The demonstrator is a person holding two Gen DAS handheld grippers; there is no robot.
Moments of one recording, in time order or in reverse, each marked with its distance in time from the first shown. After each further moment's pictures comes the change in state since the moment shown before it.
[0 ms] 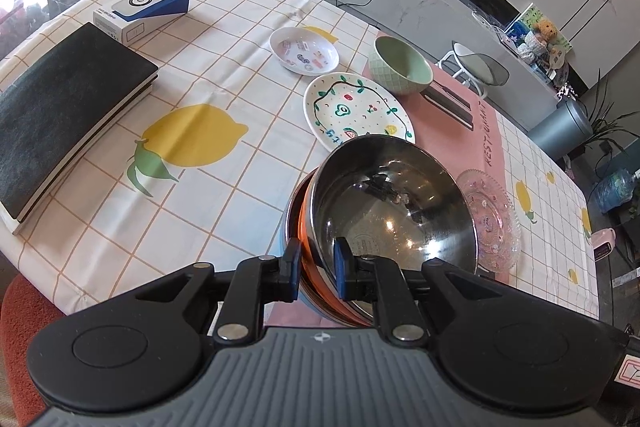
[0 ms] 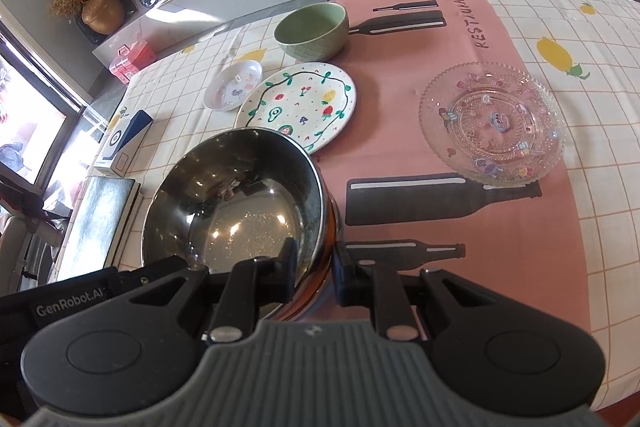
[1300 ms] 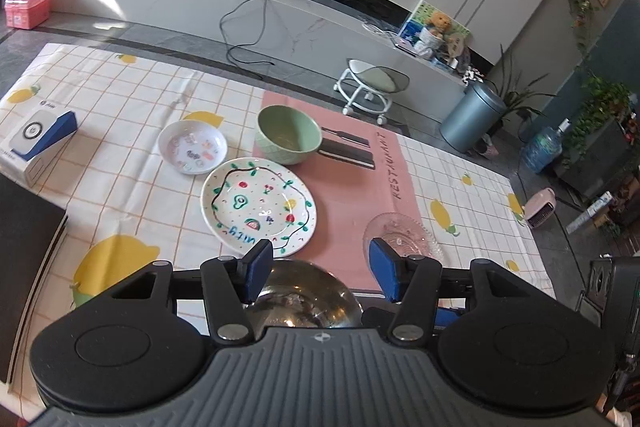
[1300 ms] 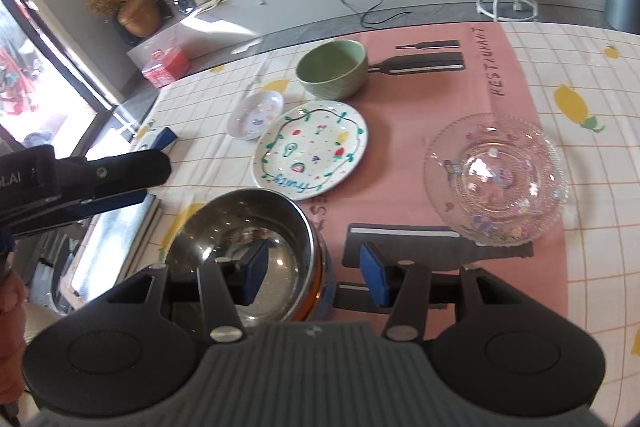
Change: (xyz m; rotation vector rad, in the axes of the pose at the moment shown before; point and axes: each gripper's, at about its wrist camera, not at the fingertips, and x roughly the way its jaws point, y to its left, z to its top) left arm -0.021 -0.041 0.067 0.276 -0.079 -0.244; right arm -0.016 -0.023 0.032 -0.087 -0.041 0.117
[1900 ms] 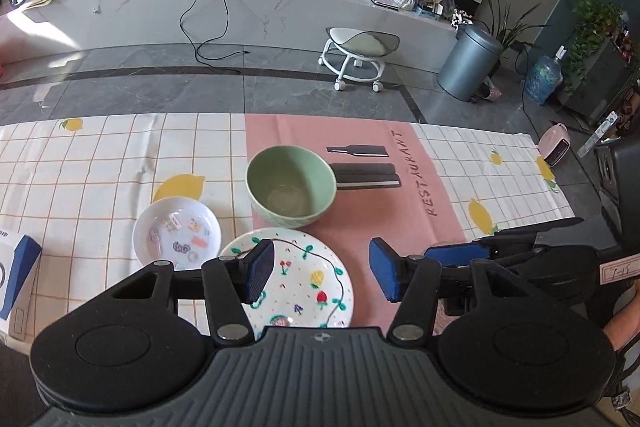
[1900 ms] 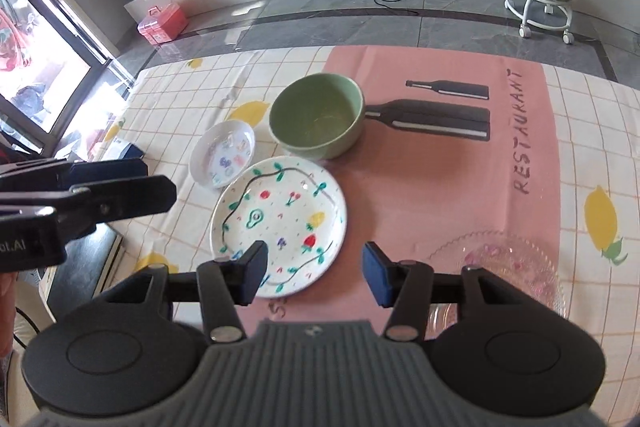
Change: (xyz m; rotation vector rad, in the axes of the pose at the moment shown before) left arm 0.105 0.011 0.096 0.204 0.129 0.027; right arm 0.080 -0.024 0.135 -0.085 0.154 -0.040
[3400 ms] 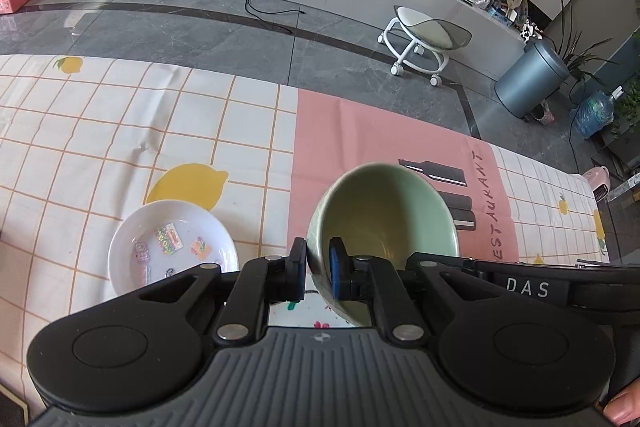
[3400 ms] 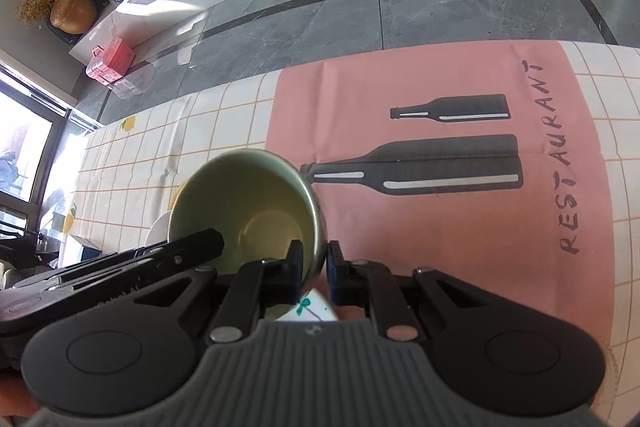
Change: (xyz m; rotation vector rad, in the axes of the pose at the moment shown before) left arm 0.078 0.041 0.031 -0.217 0.094 0.065; right arm 0.086 -0.022 0.082 0.229 0.040 -0.024
